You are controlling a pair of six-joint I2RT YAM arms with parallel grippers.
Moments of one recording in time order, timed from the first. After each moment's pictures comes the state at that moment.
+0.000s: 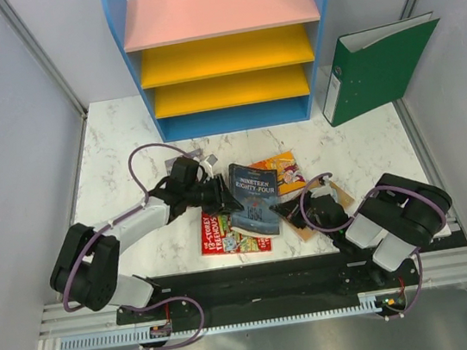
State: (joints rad) left arm -0.54 1.43 0.72 -0.09 0.57 -0.70; right arm 0.75 1.61 0.09 1.16 0.10 1.34
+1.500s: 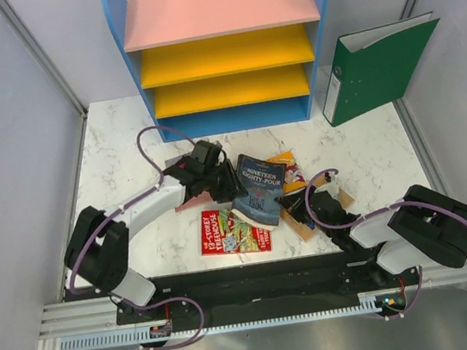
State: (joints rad) left arm -0.65 1.55 0.99 -0.37 0.22 -0.84; right arm 0.78 1.40 0.15 0.84 0.28 1.39
